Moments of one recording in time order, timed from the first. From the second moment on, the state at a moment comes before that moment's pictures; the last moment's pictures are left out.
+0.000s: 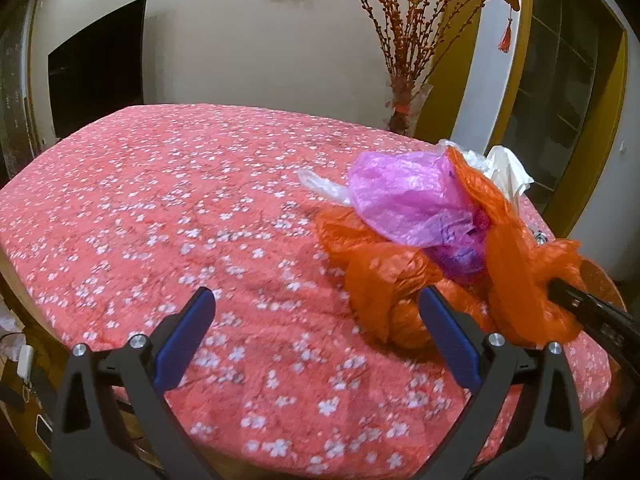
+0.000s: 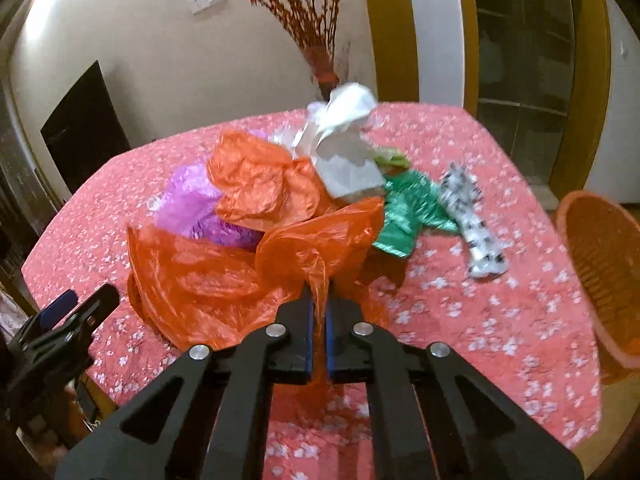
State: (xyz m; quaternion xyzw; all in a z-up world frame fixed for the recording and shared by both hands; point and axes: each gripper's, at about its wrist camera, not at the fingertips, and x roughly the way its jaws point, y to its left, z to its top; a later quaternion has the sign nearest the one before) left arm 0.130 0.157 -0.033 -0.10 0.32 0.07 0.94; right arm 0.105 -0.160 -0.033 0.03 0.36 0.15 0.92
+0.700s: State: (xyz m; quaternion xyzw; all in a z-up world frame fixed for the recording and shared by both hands) left arm 0.179 0.132 -0.056 -0.14 0.39 -0.01 0.91; right arm 0.086 -0.237 -0.018 0.02 0.31 0.04 0.95
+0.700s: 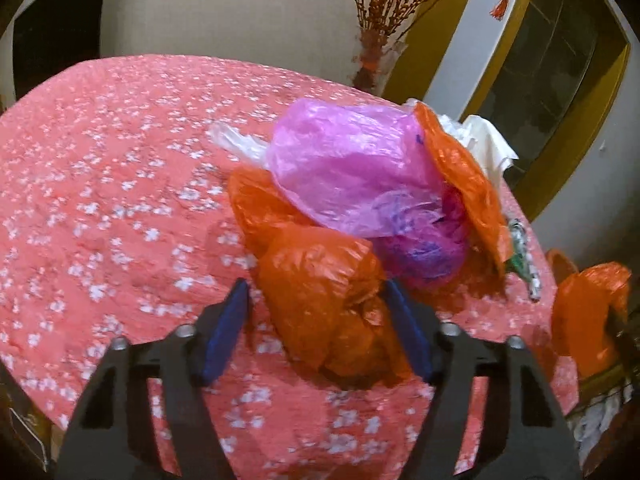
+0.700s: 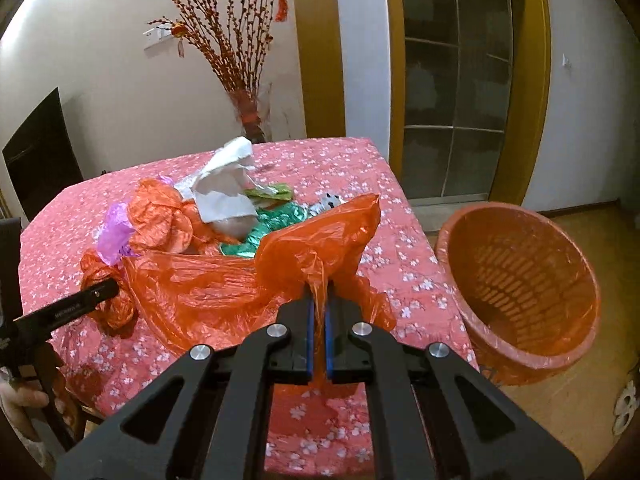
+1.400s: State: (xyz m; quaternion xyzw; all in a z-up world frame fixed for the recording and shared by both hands) left arm 0.114 0.100 0.024 -0.08 0.31 -0.01 0.95; right arm 0.064 -0.295 -0.001 0.04 0.27 0.01 0.96
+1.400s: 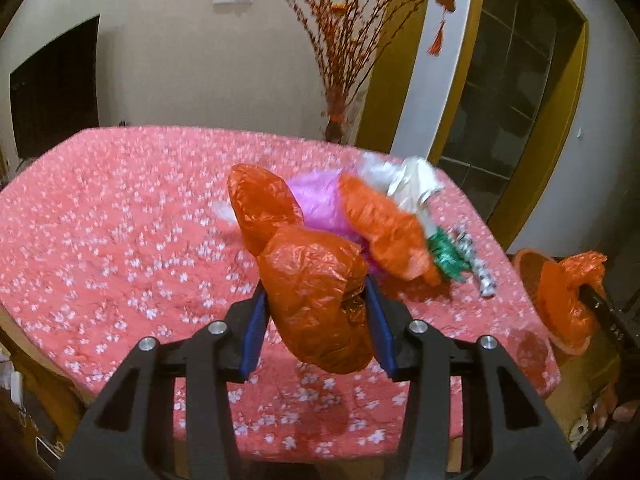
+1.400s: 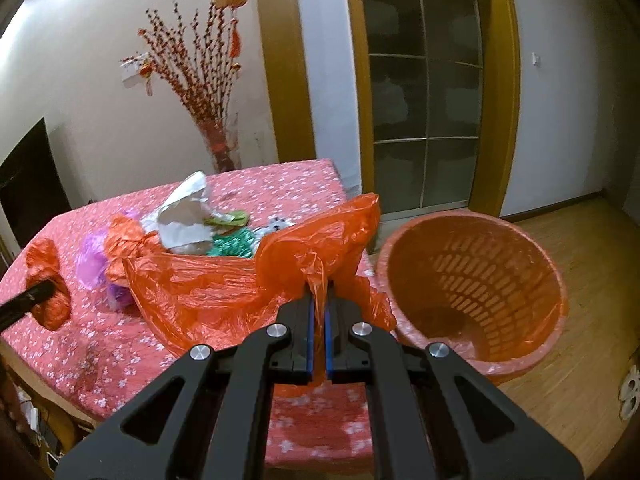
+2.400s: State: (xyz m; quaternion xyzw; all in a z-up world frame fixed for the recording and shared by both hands) left arm 0.226 -0.199 0.024 0.02 0.33 -0.31 0.89; right arm 0.097 -0.435 0.009 0.10 0.23 -0.19 0.95
